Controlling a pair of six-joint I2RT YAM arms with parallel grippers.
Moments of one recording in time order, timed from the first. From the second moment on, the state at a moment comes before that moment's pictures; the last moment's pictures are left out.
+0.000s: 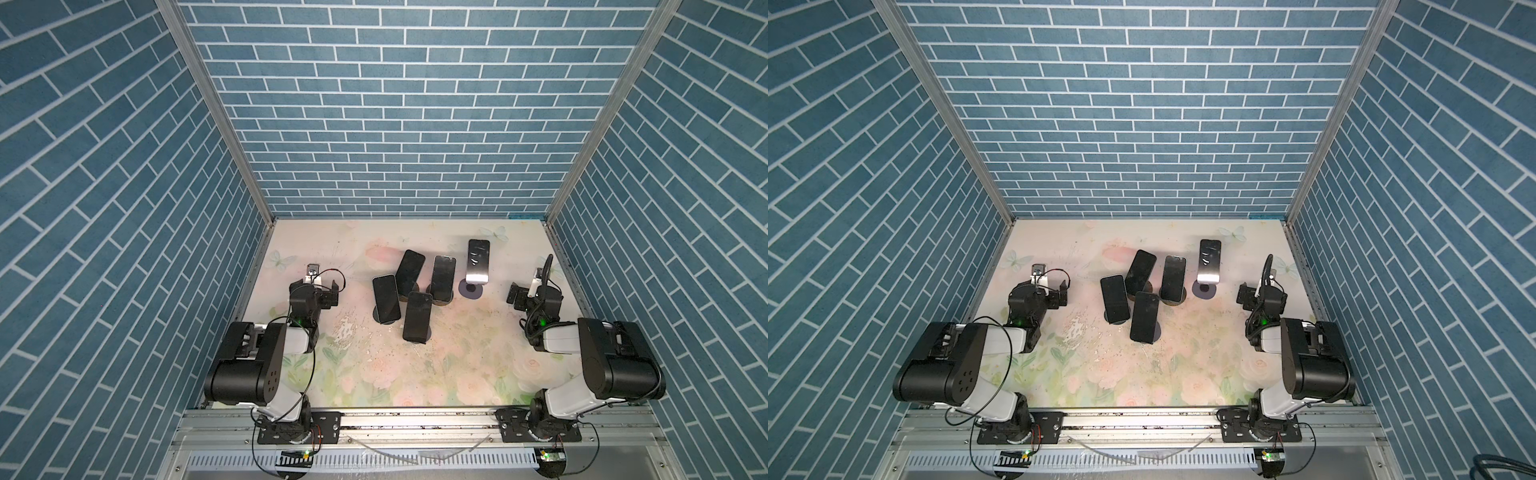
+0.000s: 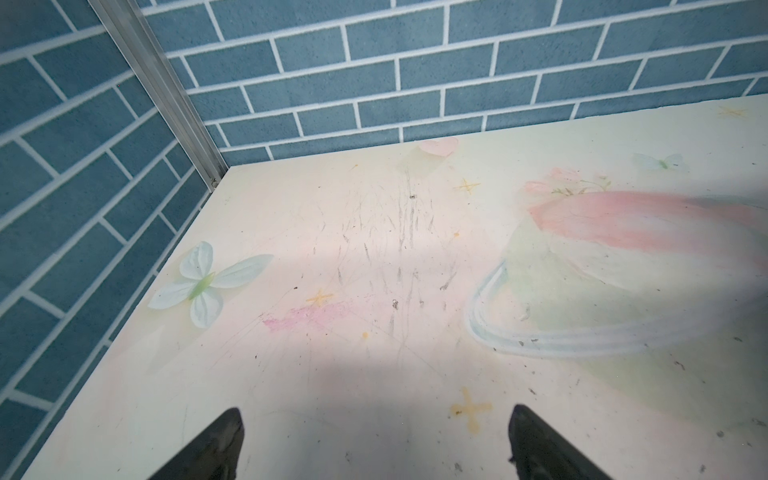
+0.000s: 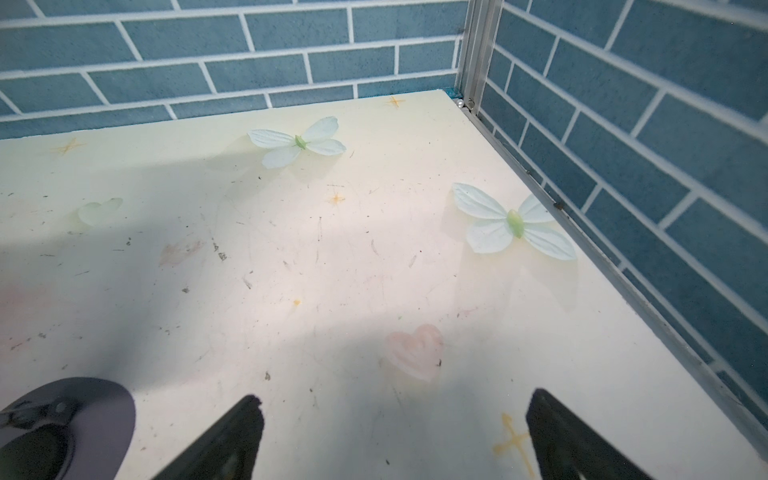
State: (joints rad) left arm -0.05 1.53 0.36 0.81 -0.10 0.09; right arm -0.03 1.54 0.35 0.78 0.13 0.05
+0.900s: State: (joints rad) left arm -0.05 1.31 0.50 0.47 -0.18 0.02; right arm -0.02 1.24 0.50 0.36 0.18 0.10
